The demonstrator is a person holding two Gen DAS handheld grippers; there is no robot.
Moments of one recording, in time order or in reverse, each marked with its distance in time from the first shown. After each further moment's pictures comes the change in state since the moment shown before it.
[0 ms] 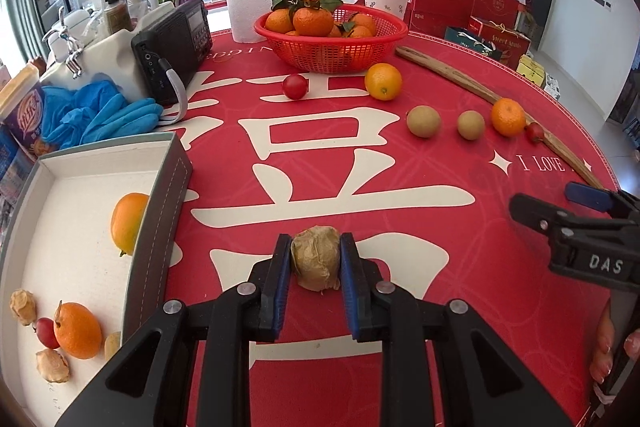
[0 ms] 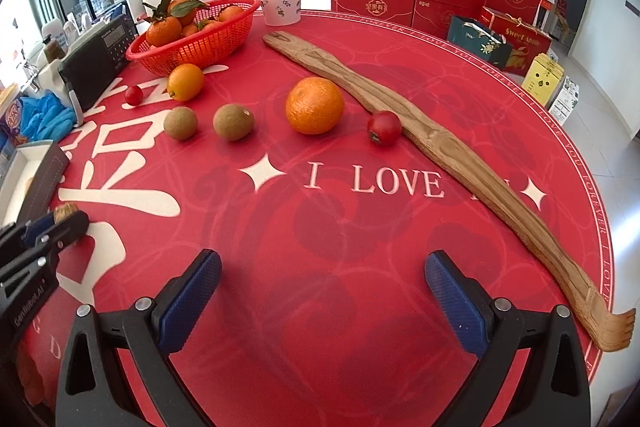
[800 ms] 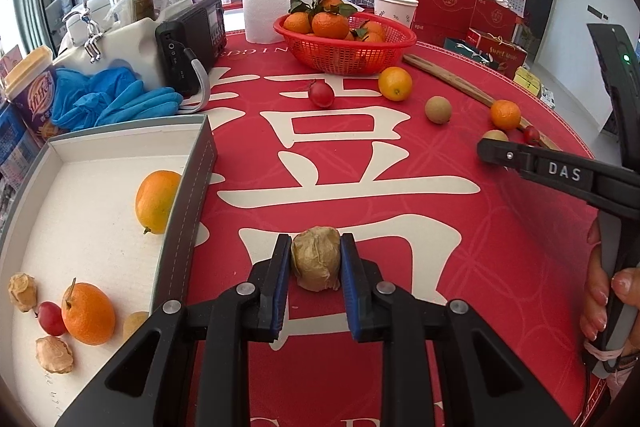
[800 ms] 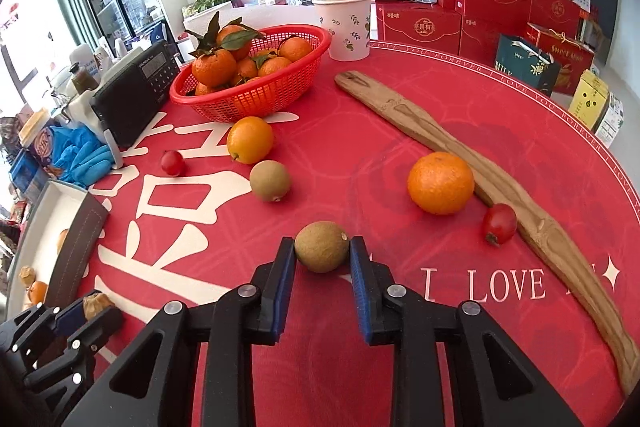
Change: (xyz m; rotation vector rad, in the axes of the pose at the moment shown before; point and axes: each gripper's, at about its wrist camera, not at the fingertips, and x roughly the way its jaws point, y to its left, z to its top) left arm -0.012 0.022 -0.017 -0.033 -0.030 -0.035; right arm 0.016 0.030 0.033 -0.017 -0.064 0.167
